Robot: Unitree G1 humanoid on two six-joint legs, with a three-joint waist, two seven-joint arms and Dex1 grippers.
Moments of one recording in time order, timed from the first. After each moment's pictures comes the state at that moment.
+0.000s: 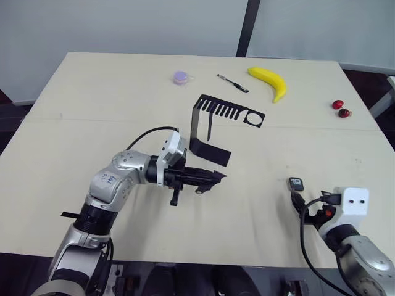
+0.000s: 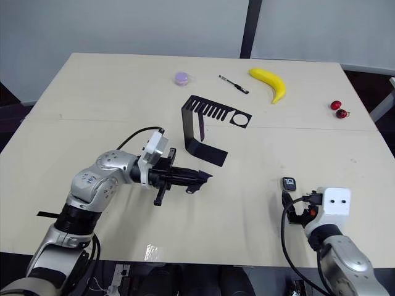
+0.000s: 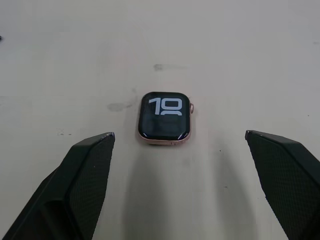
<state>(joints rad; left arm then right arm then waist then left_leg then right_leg) -0.58 0.48 -0.18 -0.08 -0.56 0.56 -1.18 0.28 -0.34 -0.35 -0.63 0.45 0.66 0.11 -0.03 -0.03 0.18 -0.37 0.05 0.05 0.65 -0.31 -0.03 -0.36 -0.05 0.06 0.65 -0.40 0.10</state>
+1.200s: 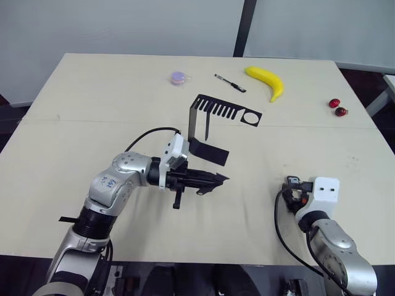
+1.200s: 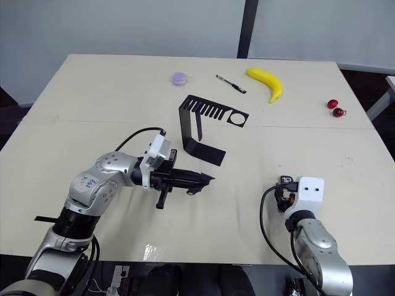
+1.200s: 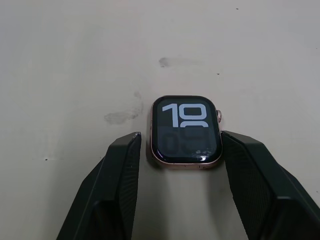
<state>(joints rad) -0.58 0.48 -0.20 -0.14 -0.54 0.57 -1.14 0.11 -0.22 -0.24 -0.54 0.28 0.70 0.03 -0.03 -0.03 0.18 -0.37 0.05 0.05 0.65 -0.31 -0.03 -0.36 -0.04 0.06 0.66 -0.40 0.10</state>
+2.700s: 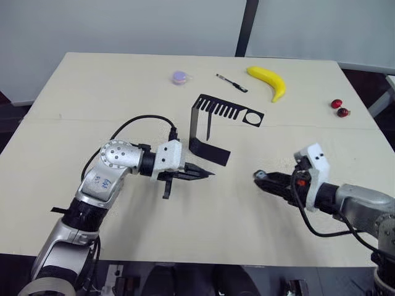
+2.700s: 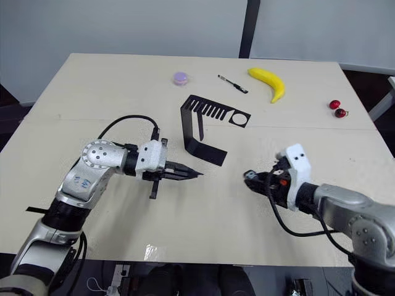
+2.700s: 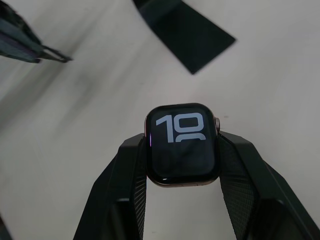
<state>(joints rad) -0.65 0.57 -0.26 -0.03 -0.21 0.10 -1.17 -0.31 -0.66 -0.35 -0.58 1.02 1.46 0.40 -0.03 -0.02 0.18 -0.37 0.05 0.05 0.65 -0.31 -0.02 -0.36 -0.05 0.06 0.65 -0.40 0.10</state>
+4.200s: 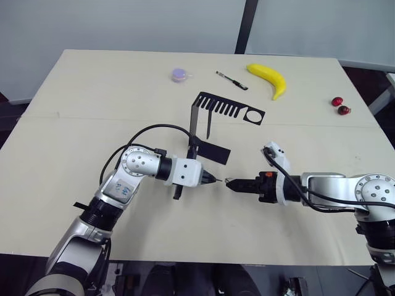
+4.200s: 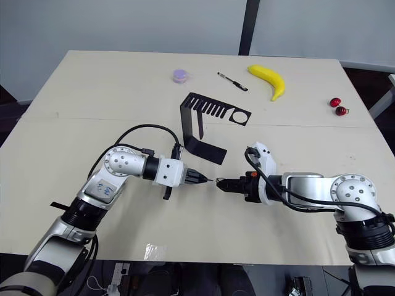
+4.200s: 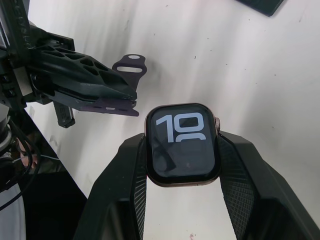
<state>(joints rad) -0.65 0.50 -0.34 0.05 -0.01 -0.09 -1.11 -0.47 -0.83 0.07 -0.20 1.95 1.18 -0.34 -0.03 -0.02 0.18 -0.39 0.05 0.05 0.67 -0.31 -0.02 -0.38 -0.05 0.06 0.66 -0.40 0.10</state>
